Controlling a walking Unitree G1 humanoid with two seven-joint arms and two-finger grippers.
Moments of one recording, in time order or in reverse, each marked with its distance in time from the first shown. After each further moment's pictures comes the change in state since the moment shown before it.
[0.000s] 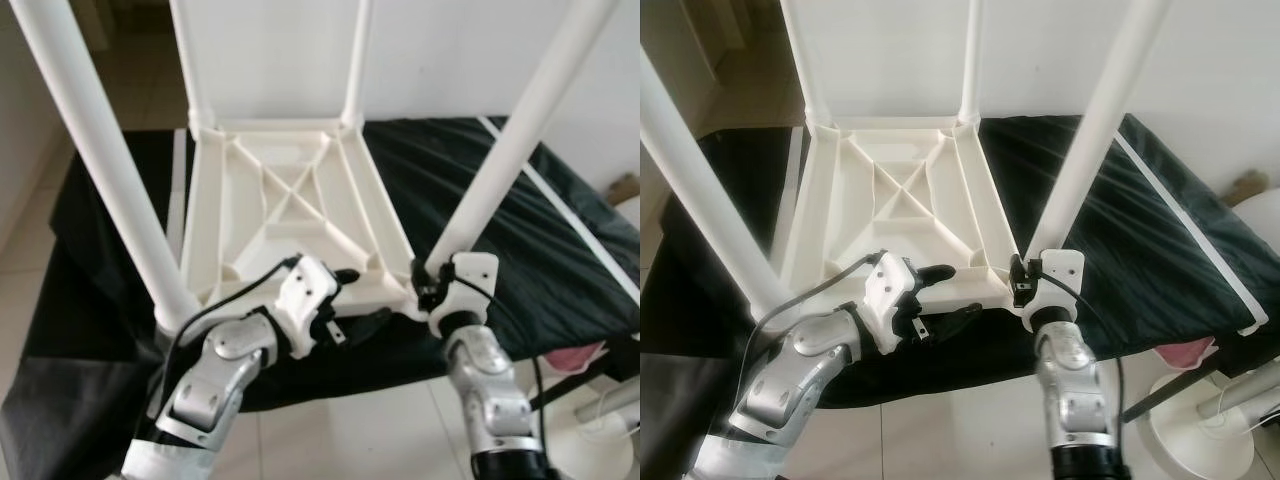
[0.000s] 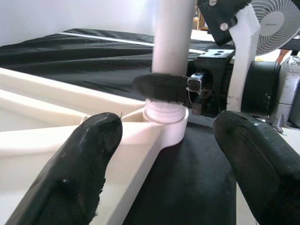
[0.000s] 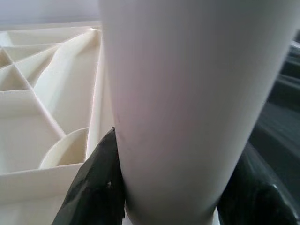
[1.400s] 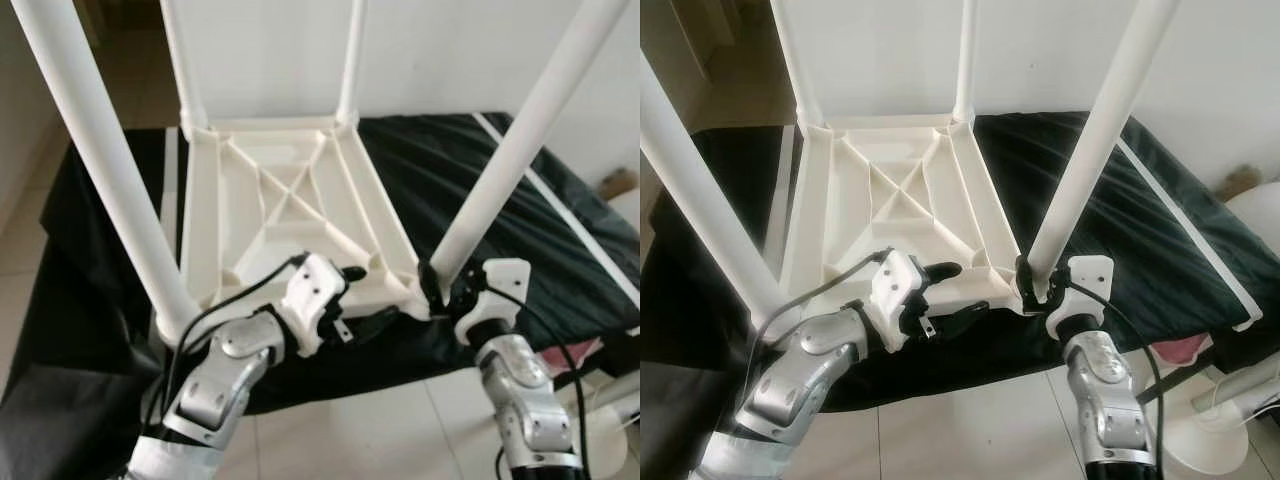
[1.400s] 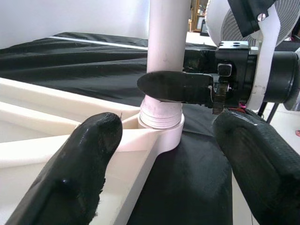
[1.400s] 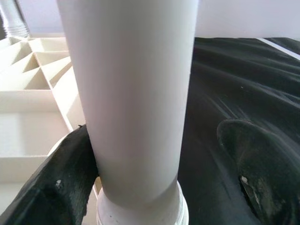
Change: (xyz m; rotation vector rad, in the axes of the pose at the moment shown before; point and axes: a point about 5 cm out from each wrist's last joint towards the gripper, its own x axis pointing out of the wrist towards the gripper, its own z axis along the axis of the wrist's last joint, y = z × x) left arm 0.006 -0.004 0.003 0.002 -0.015 -0.020; right arm -0.006 -0.032 0.011 -0.068 -0.048 0.283
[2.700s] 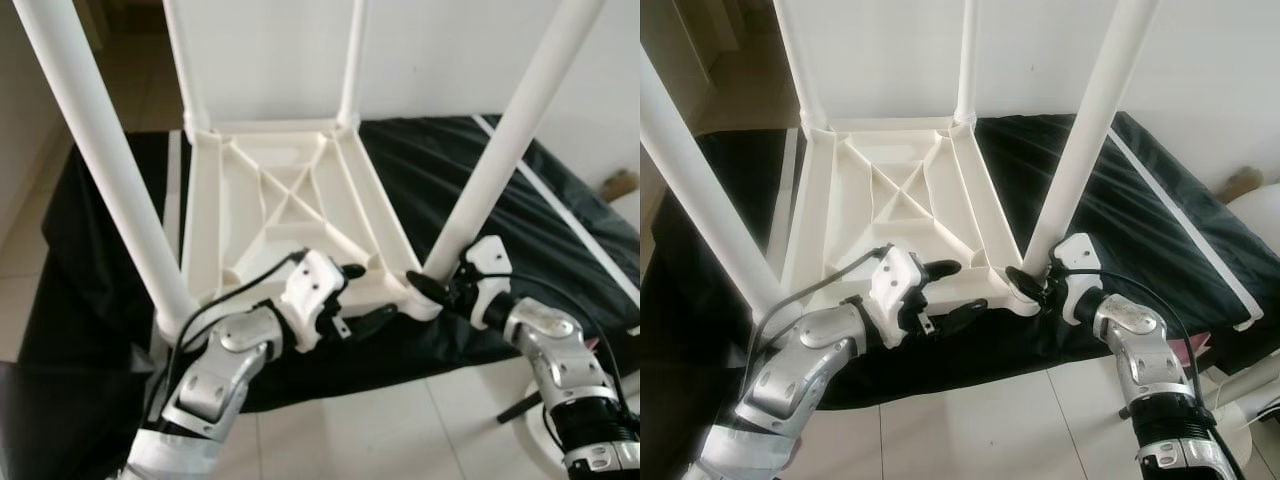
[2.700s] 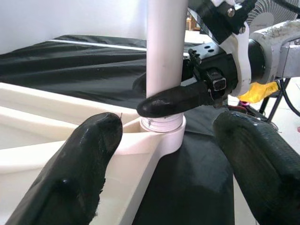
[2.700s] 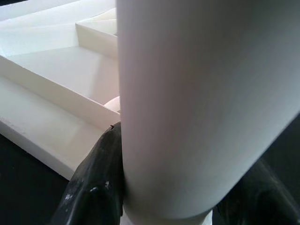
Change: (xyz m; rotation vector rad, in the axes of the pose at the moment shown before) left arm 0.001 0.008 0.003 0.016 0.005 0.010; right arm 0.035 -0.022 -0.006 -0.196 0.165 0.504
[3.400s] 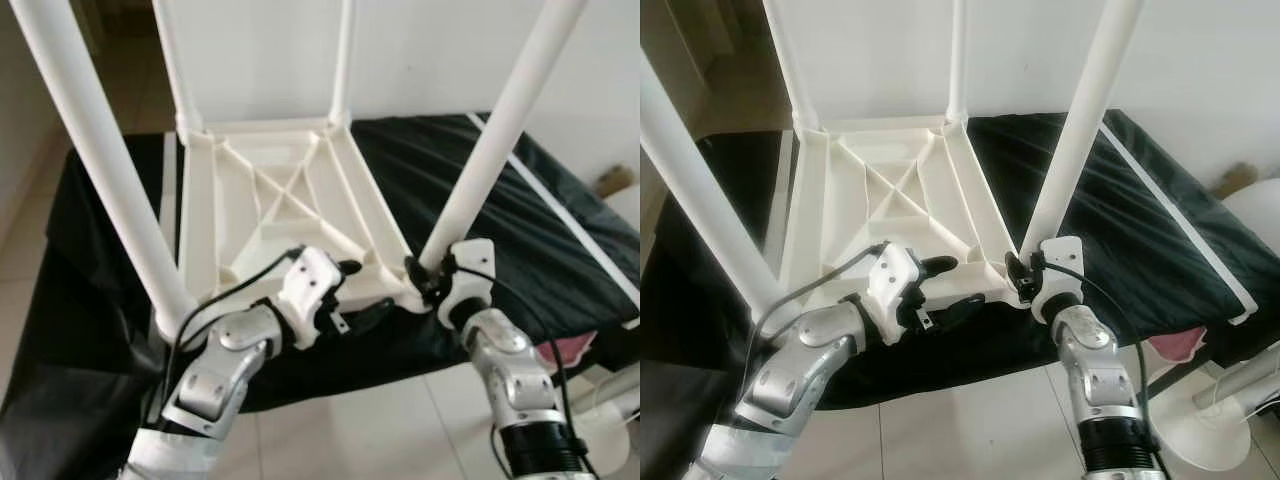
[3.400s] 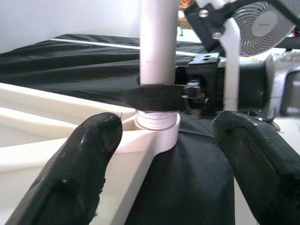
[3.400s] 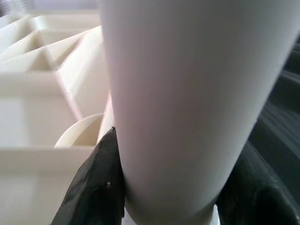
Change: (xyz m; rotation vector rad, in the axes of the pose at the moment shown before) left arm -0.001 0.001 -0.001 -0.006 0.002 0.007; right arm 0.020 0.038 0.002 0.264 -0.054 -0.503
